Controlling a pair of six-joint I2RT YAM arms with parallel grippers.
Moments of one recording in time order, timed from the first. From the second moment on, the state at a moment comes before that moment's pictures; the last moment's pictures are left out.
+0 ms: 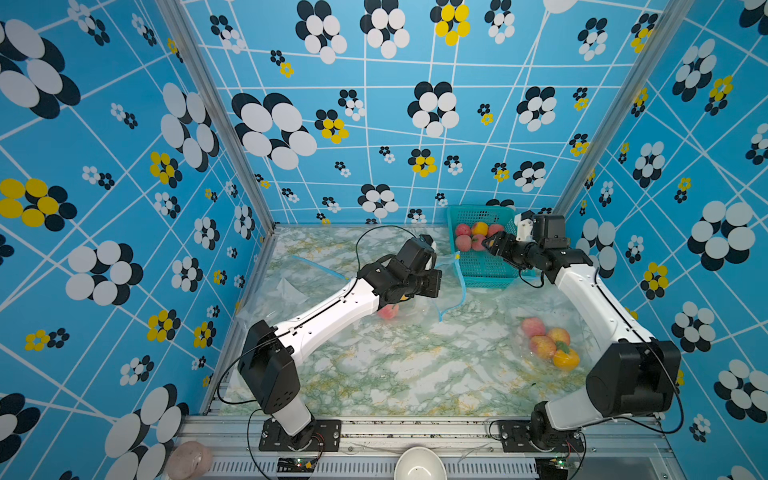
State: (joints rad) left arm -0.81 1.65 1.51 -0.57 0.06 -0.51; right arm 0.06 1.58 1.37 -0.47 -0.33 0.51
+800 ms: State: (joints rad) left arm -0.81 1.65 1.50 -0.57 0.05 -0.48; right arm 0.11 2.28 1.76 -0.07 -0.18 1.11
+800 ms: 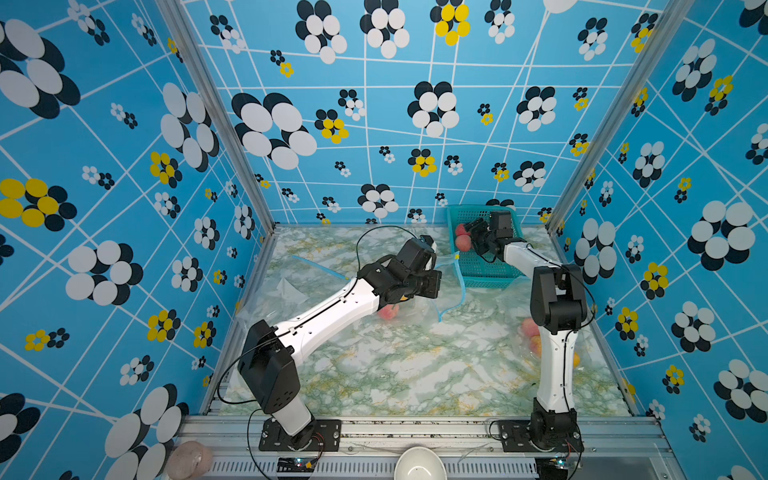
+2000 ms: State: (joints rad) left arm -0.78 1.60 1.45 -0.56 0.05 -0.46; right arm 0.16 2.22 1.70 -0.10 -0.12 1.07
